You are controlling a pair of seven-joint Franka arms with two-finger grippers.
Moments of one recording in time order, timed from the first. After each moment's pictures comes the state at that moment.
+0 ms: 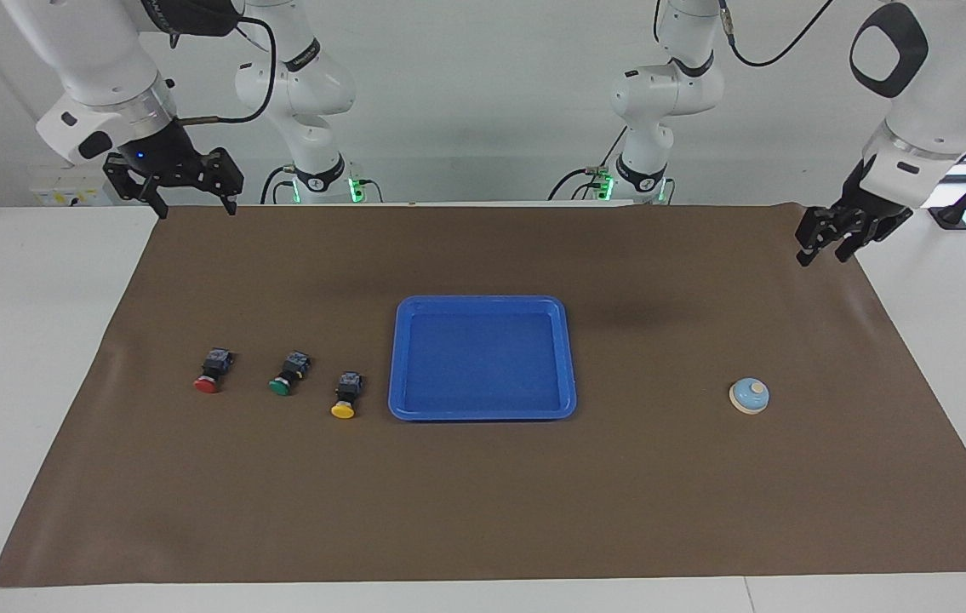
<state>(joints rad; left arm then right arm) 0.05 -0.03 -0.01 -1.63 -0.01 1.62 0.01 -0.06 -0.04 0.04 -1.58 -0.02 1.45 -0.08</state>
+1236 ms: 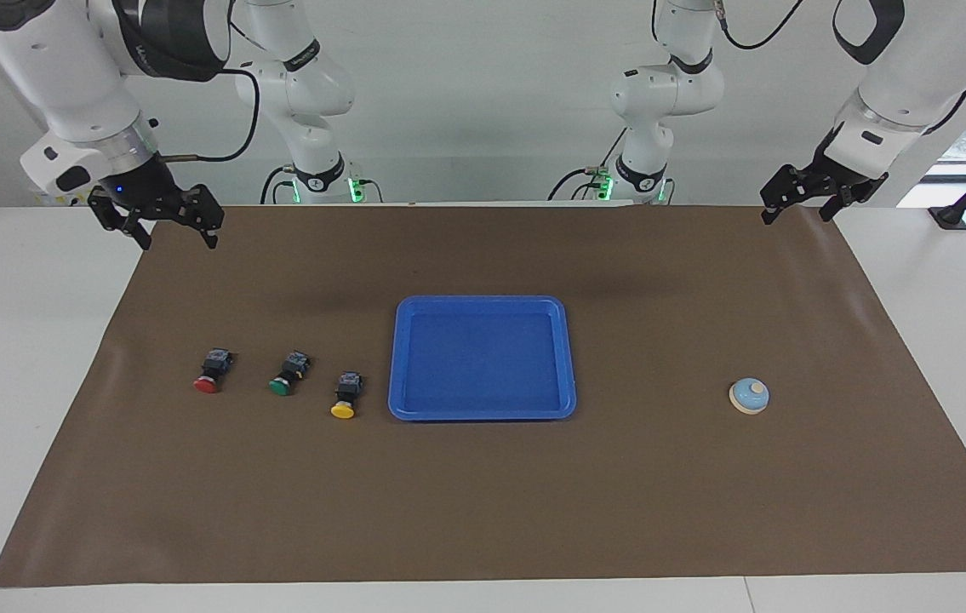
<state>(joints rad) 0.03 -0.06 -0.03 -1.65 -0.01 1.49 0.01 -0.15 -0.05 0.03 -1.86 -0.02 1.79 -0.10</state>
